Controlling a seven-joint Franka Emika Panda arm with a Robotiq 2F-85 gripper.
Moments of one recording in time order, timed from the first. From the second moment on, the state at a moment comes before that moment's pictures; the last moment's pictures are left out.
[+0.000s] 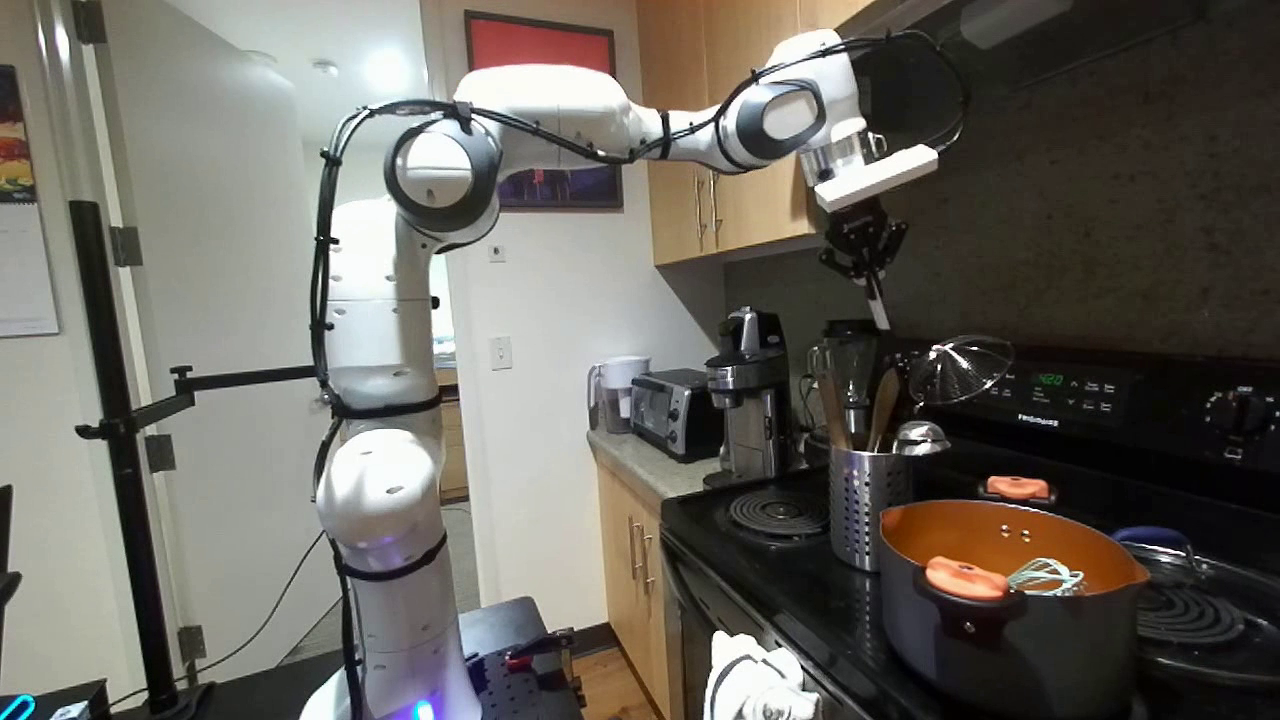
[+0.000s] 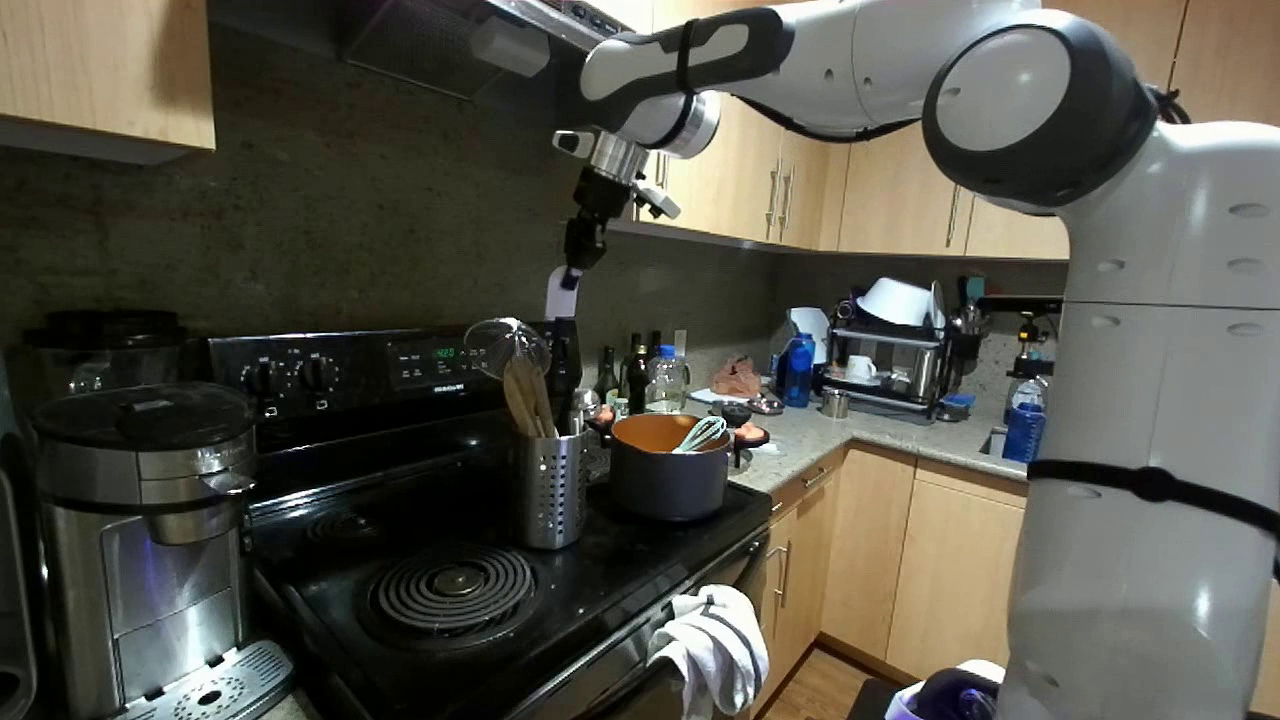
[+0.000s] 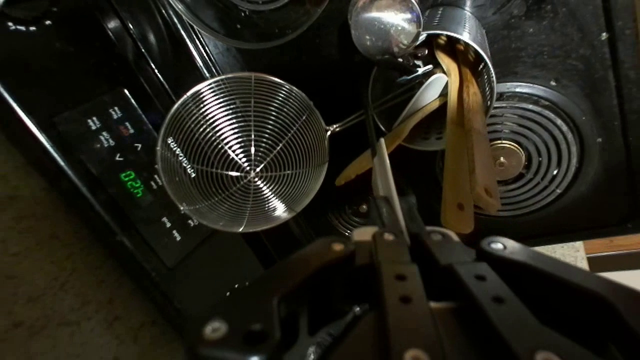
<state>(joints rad) -0.16 0.04 -0.06 -1.55 0.13 1.97 -1.35</state>
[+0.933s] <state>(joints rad) -0.15 -0.19 -0.15 -1.61 0.00 1.93 -1.27</state>
